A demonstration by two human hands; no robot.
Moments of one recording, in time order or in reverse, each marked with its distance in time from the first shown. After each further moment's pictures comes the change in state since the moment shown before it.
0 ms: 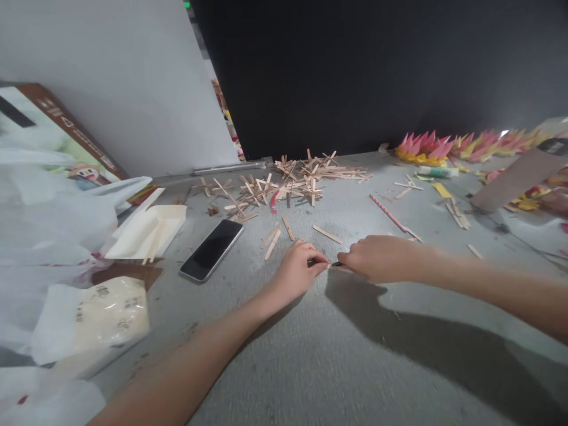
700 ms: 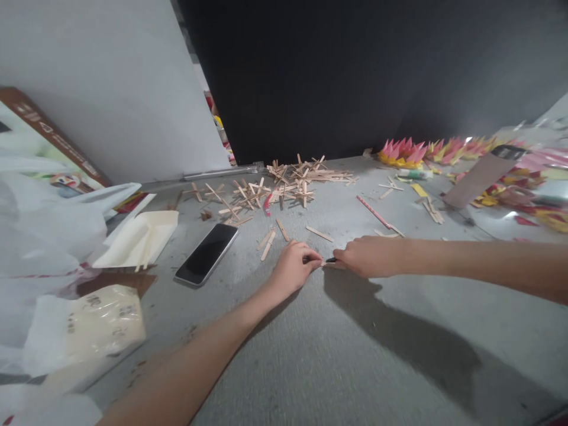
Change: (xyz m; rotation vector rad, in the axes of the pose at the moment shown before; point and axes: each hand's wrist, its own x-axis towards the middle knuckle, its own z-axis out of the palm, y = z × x) left_hand 0.007 -0.008 0.003 0.013 -0.006 -0.003; right_hand -0.005 -0.003 -0.001 0.047 -0.040 0.082
